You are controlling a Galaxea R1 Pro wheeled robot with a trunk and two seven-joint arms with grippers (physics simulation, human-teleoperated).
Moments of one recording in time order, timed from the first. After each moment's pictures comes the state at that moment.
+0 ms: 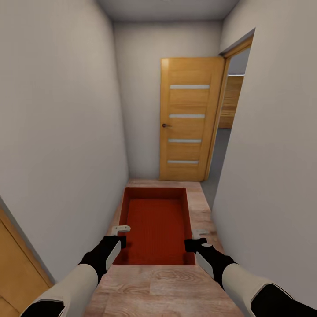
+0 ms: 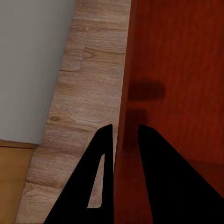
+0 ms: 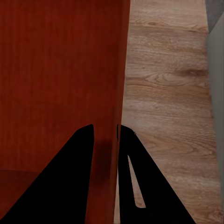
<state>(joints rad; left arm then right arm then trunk) -0.74 -0.11 -0.02 -0.43 0.08 0.40 0.29 -0.79 0.06 0.57 -0.21 -0.51 0.07 -0.12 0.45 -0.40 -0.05</state>
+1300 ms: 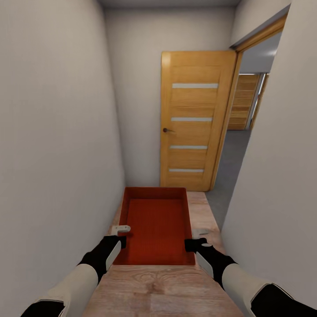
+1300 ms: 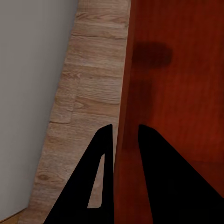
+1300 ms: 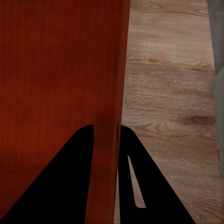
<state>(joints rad) -0.74 -0.11 -0.02 -0.43 0.08 0.40 0.28 -0.79 0.06 0.57 -0.21 -0.51 0.07 -0.12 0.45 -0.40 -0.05</state>
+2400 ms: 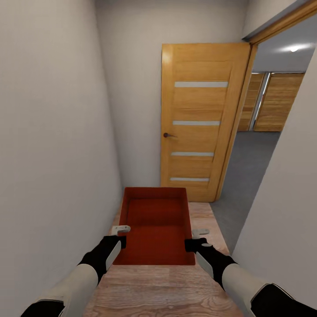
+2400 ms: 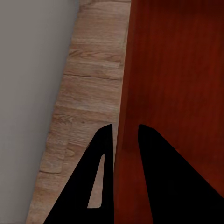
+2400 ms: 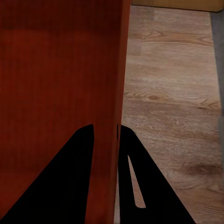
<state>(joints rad) -0.74 -0.11 -0.02 -0.43 0.08 0.40 0.29 -0.79 0.06 0.57 -0.21 -0.51 0.07 -0.12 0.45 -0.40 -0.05</state>
